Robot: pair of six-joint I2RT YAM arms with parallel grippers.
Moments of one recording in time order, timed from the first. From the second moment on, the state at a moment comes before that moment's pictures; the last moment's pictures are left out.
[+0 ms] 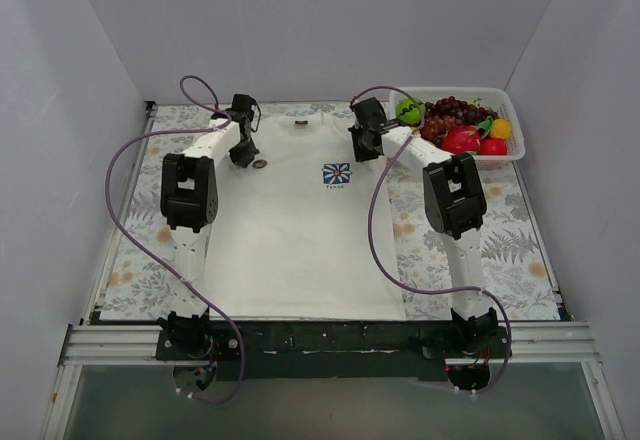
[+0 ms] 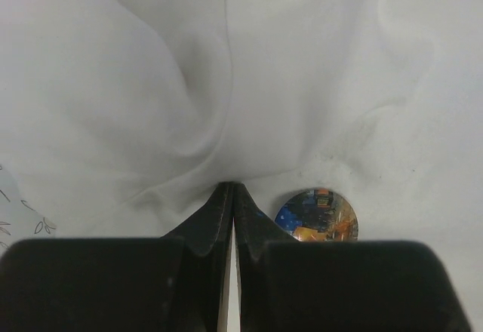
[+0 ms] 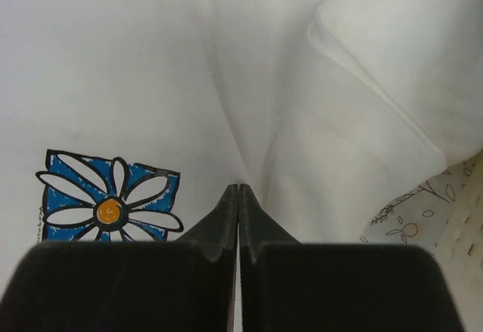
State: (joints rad) left arm -0.18 2.32 1.92 -0.76 -0.27 -0.55; right arm 0.45 2.27 1.84 -0.50 0.08 0.17
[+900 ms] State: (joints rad) left arm -0.18 2.34 1.95 -0.84 -0.47 -0.52; right arm 0.42 2.38 1.97 -0.52 0.20 0.17
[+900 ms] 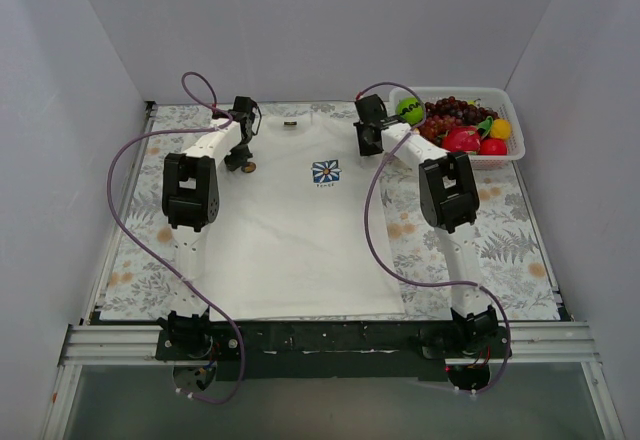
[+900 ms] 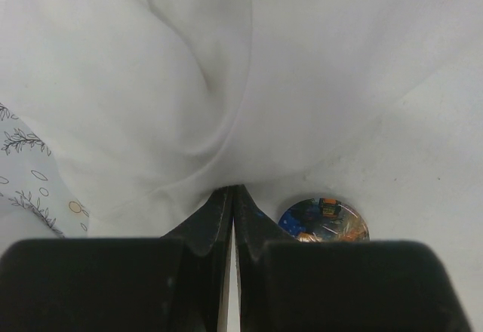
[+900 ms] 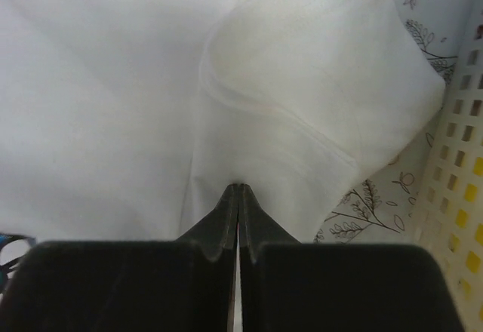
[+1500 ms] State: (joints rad) left arm -0.18 2.35 1.96 -0.86 -0.49 -0.52; right arm 0.39 2.23 1.75 -0.61 0.30 0.18
